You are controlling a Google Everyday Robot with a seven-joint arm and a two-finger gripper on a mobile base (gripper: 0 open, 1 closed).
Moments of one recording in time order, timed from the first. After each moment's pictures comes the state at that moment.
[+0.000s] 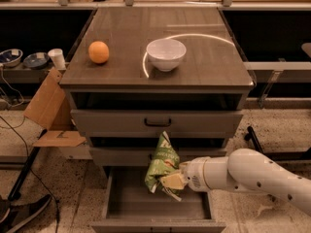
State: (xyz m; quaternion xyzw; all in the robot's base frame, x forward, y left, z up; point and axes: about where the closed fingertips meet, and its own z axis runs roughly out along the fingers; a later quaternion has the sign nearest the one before) arm 0.447 -0.048 0.606 -0.31 0.85 0.31 0.30
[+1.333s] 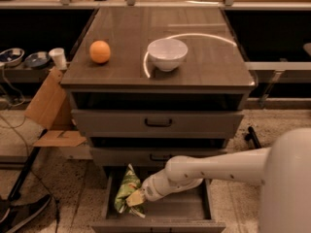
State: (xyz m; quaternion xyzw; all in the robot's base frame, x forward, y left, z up) arm 0.448 0.076 0.419 -0.32 0.87 0.35 0.12
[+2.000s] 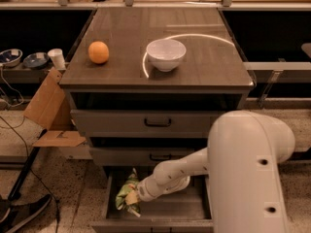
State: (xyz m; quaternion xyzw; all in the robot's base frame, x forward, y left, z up) arm 0.476 0.092 0.338 -0.24 0.92 0.30 0.09
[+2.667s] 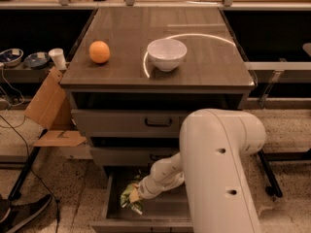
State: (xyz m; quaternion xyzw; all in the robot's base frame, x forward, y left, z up) arm 0.499 0.079 0.286 -0.20 0.94 0.26 0.06
